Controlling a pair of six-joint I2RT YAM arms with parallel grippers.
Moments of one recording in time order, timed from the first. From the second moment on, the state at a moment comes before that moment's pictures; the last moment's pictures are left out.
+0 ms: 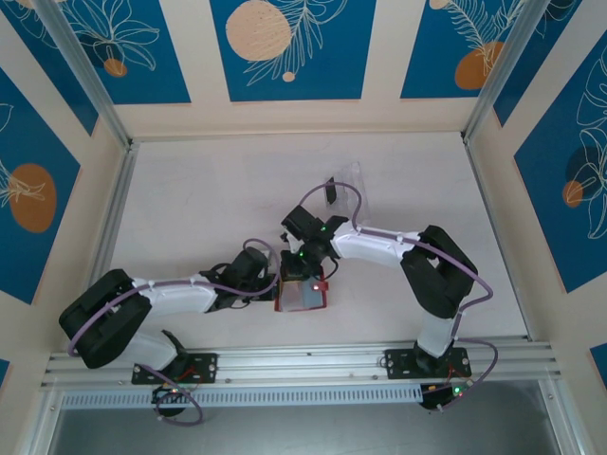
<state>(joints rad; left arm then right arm) -0.81 1.40 0.47 0.01 0.11 -0.73 0.85 1.79 1.18 -0.59 -0.43 0.70</state>
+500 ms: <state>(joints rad) -0.82 1.37 0.46 -0.03 0.11 -0.74 0.84 1.76 1.15 -0.59 -0.45 0.67</state>
